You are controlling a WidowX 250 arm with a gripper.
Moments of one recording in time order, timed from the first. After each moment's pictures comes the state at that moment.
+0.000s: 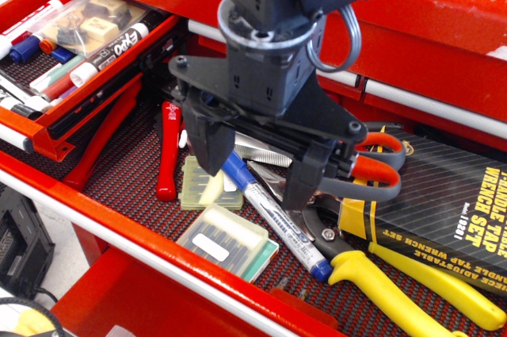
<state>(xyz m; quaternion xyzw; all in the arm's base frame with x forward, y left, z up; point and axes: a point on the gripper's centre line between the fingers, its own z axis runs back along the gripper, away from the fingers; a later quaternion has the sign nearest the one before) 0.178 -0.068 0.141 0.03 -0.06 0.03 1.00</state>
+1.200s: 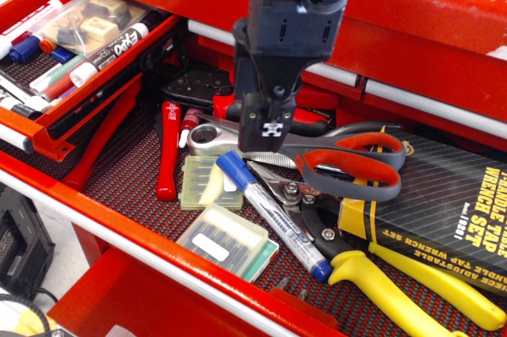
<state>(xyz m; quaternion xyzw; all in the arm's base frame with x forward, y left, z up) 0.236 -0.036 0.126 0.04 0.02 -0.49 0.87</state>
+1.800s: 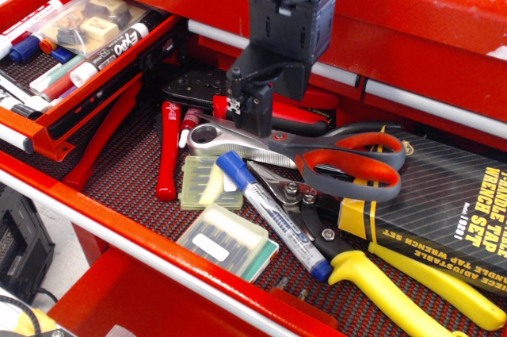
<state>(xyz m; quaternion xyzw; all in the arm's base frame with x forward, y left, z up) 0.274 -0.034 0.105 0.01 -0.04 -0.73 0.69</state>
